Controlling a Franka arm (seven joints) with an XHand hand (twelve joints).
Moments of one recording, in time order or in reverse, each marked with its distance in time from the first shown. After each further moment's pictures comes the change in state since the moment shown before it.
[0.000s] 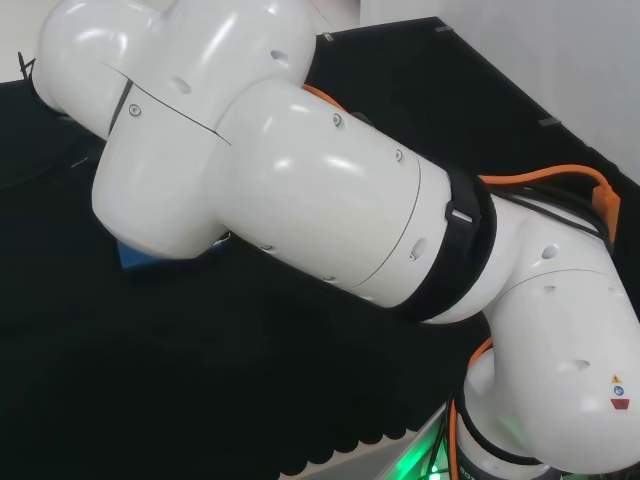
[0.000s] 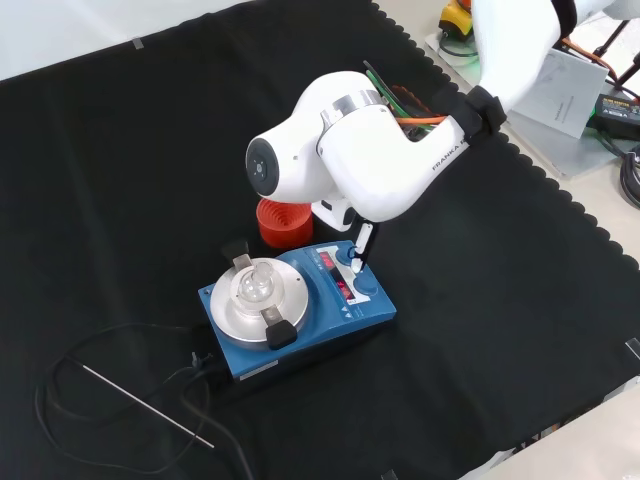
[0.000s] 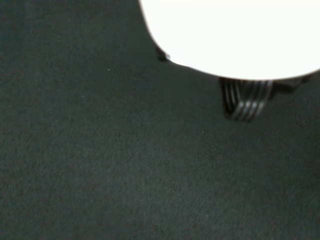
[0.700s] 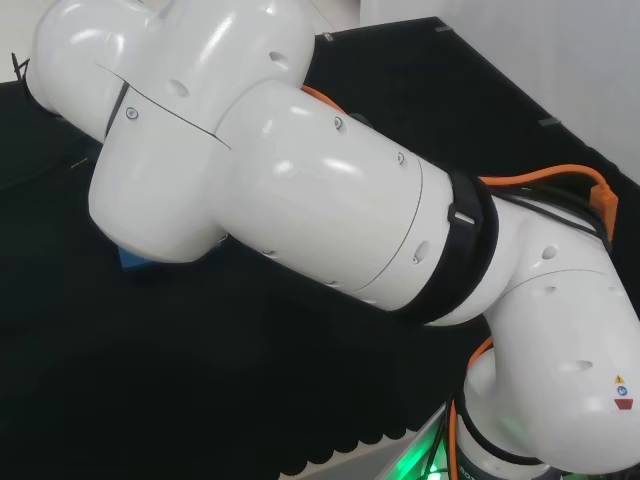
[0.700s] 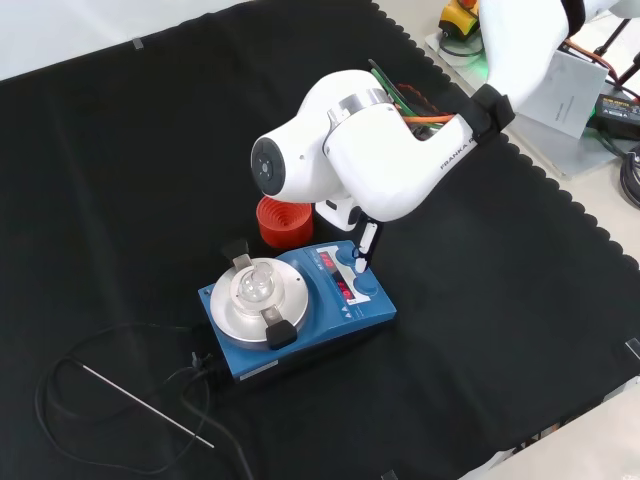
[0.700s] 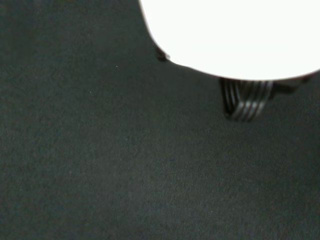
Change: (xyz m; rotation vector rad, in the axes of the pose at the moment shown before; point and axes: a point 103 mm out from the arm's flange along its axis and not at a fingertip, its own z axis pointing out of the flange) arm 0.005 -0.005 -0.001 -0.004 -0.009 -0.003
